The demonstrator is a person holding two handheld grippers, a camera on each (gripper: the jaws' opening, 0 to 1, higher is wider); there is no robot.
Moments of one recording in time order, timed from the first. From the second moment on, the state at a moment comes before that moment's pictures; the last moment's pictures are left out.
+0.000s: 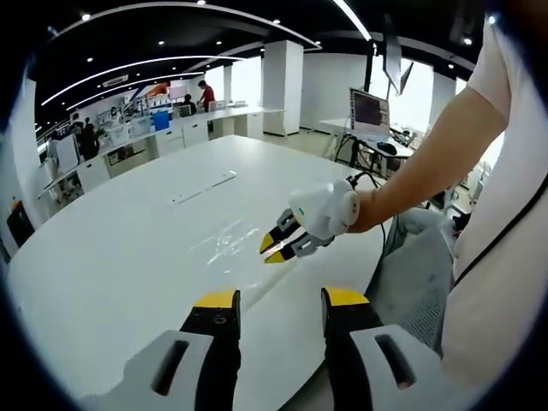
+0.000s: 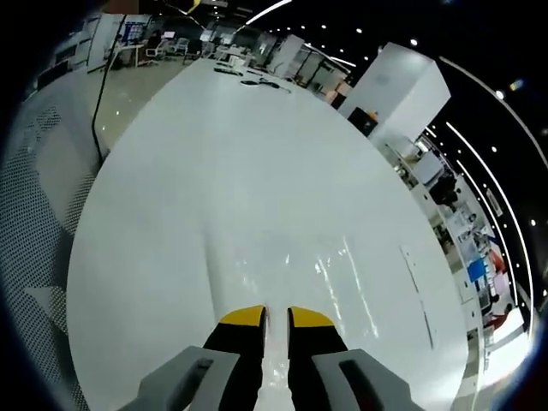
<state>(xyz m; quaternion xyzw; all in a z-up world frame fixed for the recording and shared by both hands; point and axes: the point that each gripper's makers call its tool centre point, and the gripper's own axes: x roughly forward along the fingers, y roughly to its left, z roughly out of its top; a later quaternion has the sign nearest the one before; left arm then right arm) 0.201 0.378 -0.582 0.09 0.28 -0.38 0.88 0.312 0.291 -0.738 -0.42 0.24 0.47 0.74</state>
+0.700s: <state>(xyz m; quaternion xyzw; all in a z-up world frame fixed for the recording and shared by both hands) 0.200 0.380 -0.589 0.07 0.29 -0.37 0.88 0.303 0.293 -0.740 -0.40 0.25 0.48 0.74</state>
